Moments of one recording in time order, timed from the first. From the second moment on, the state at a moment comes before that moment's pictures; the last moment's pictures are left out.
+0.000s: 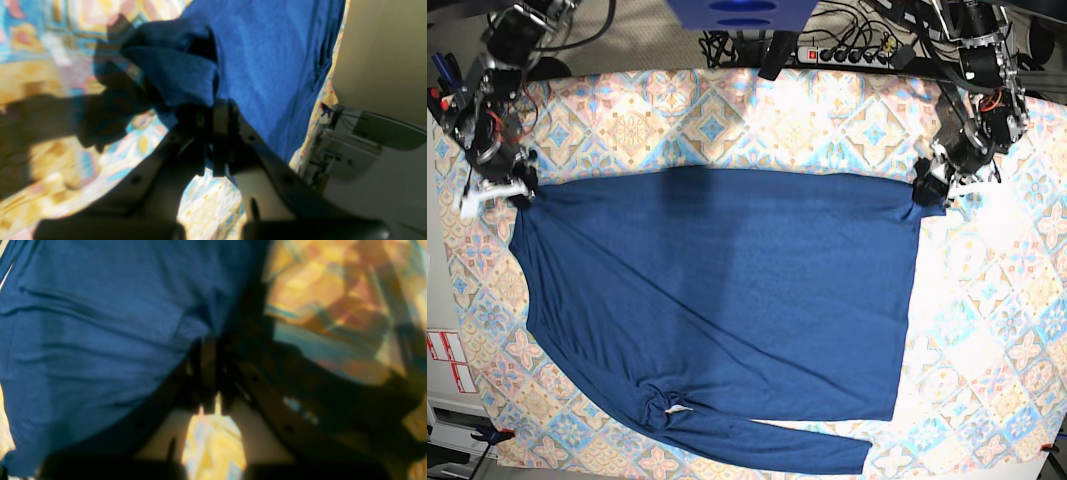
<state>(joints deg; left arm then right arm) 14.9 -14.3 -26.7 78.9 -72.4 1.4 47.2 -6.4 14.1 40.2 69.7 39.7 23.4 -44.9</state>
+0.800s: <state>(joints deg) 14.1 -13.9 -26.7 85.8 -72.6 1.1 47.3 -9.0 15.7 39.9 69.9 49.4 23.2 -44.9</state>
